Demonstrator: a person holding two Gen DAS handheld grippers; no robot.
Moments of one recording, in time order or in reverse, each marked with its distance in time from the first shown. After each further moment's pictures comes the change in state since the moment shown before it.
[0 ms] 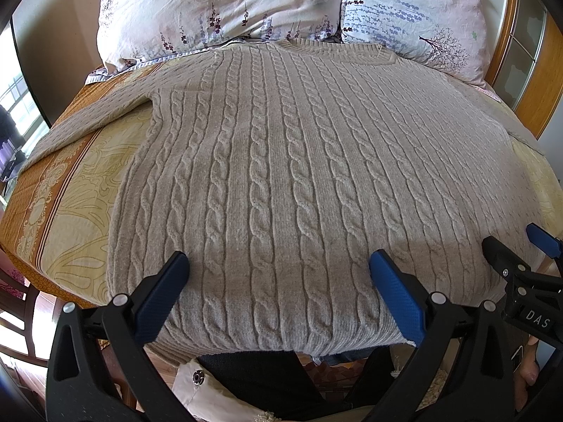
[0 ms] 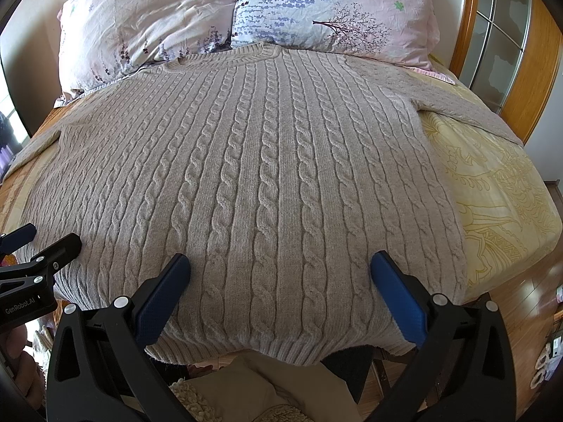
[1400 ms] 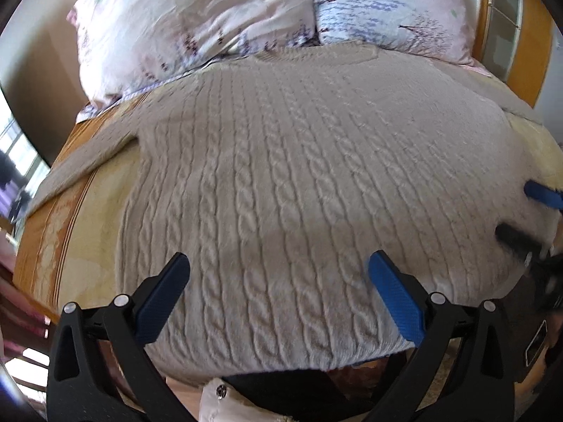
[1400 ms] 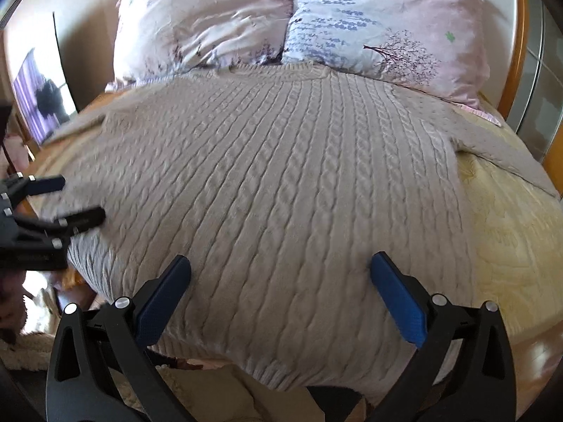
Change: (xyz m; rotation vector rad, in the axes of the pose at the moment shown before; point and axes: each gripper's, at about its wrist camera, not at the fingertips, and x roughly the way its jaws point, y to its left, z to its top) left arm 0.002 -0.015 0.015 0.143 -0.038 0.023; right arm -0.003 -0.034 0.025 -0.114 -0.102 0.212
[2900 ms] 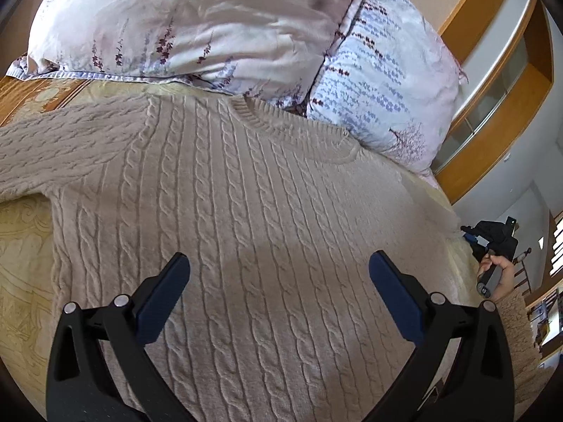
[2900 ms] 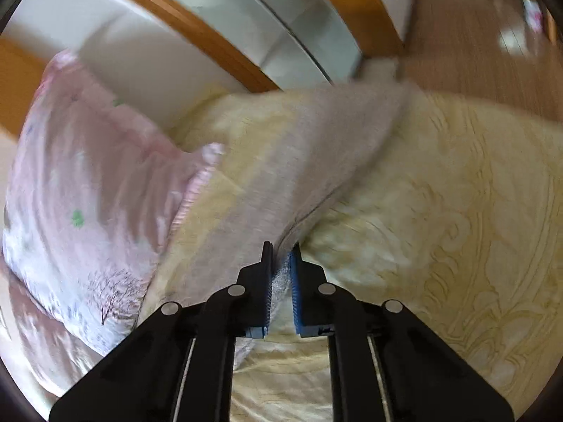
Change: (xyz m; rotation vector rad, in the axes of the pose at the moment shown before) left arm 0.053 0.077 0.092 -0.301 -0.086 -0.478; right arm 0.017 -0.325 0.070 1.013 -0.251 -0.255
